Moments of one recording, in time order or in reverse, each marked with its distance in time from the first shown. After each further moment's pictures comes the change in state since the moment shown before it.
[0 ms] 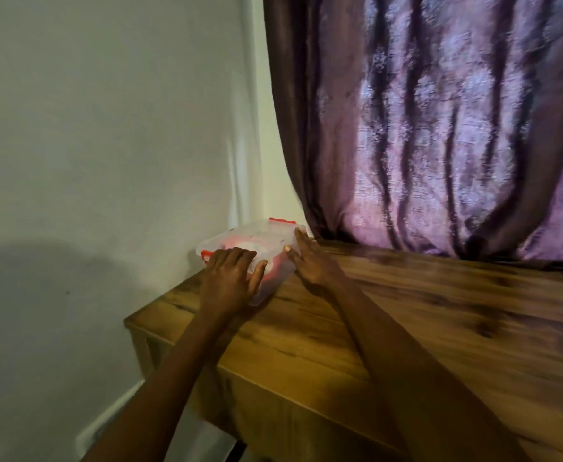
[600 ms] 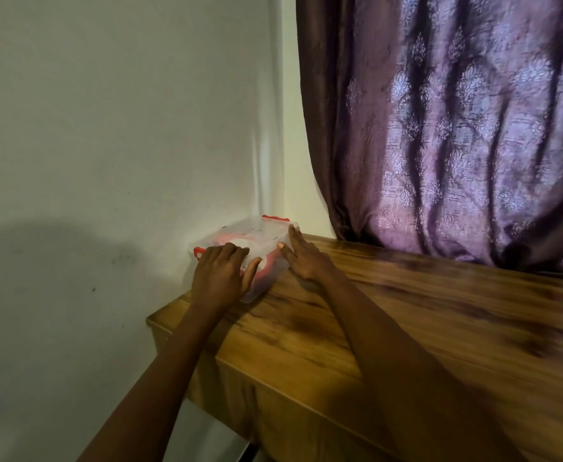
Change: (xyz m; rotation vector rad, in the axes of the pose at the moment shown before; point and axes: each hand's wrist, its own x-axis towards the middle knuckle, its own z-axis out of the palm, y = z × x) left_hand 0.001 -0.063 -0.005 0.113 -0.002 -0.013; right_hand 0.041 -0.056 0.031 -0.030 -0.111 0.021
